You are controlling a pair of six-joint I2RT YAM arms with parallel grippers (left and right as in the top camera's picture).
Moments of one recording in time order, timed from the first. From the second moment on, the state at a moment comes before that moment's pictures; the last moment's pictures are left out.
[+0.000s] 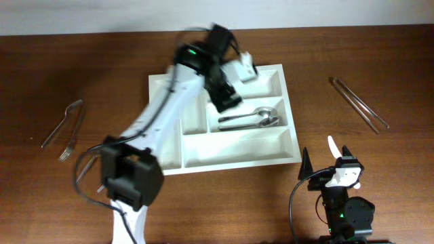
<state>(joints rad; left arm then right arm) -0.46 2.13 2.10 -1.14 0.23 0.70 0.02 0.01 0.01 -0.07 0.01 0.00</state>
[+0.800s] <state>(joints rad) 0.47 1.83 1.67 -1.16 0.29 0.69 0.02 0.01 0.01 -0.07 0.01 0.00</state>
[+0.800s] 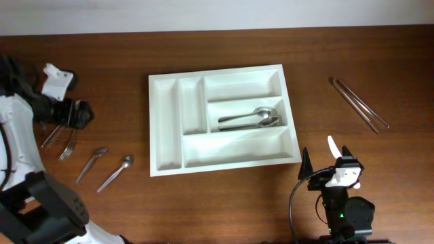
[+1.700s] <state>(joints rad) 0.48 1.92 1.37 -0.78 0.02 0.68 0.02 0.01 0.01 -0.07 0.01 0.00</state>
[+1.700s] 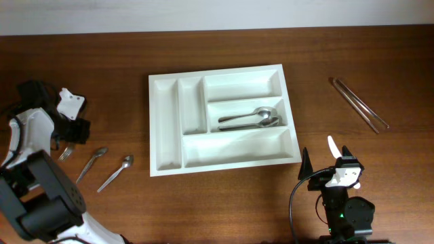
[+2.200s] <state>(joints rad) 0.48 2.03 1.36 -0.68 -0.01 0.68 0.02 0.01 0.01 -0.07 0.01 0.00</state>
